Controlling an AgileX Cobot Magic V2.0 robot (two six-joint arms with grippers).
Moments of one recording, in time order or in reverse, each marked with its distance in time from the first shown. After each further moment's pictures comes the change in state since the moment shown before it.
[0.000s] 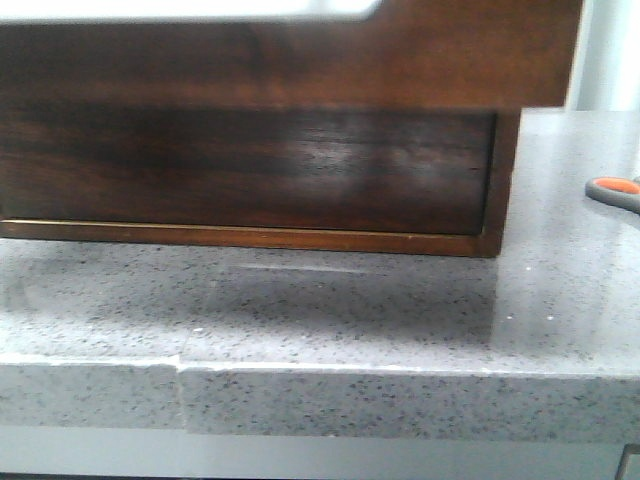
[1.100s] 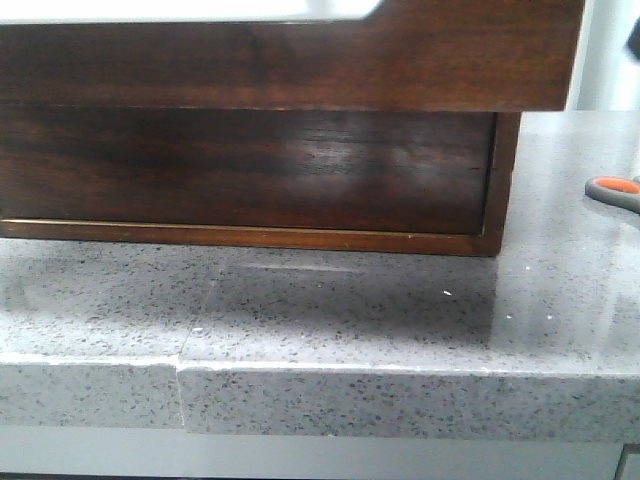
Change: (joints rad) left arm 0.000 -0.090 -0.338 0.713 0.154 0.271; right arm 0.051 1.009 -0.672 -0.765 0.432 0.237
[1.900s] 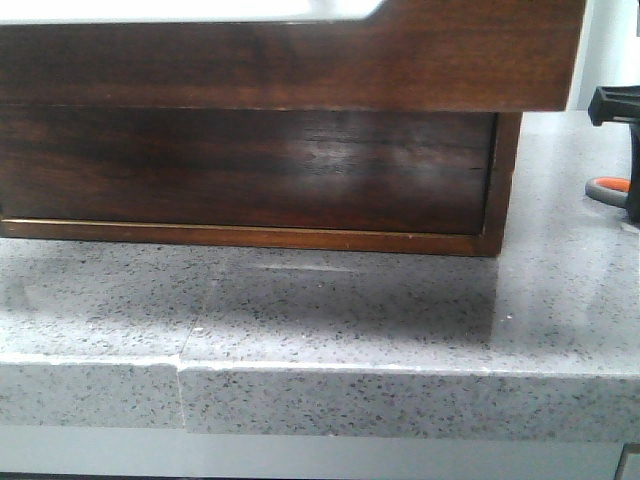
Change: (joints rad) left arm 0.000 0.000 -0.032 0.301 0.035 0.000; right arm 0.002 0.147 -0.010 -0.063 -0.101 0.108
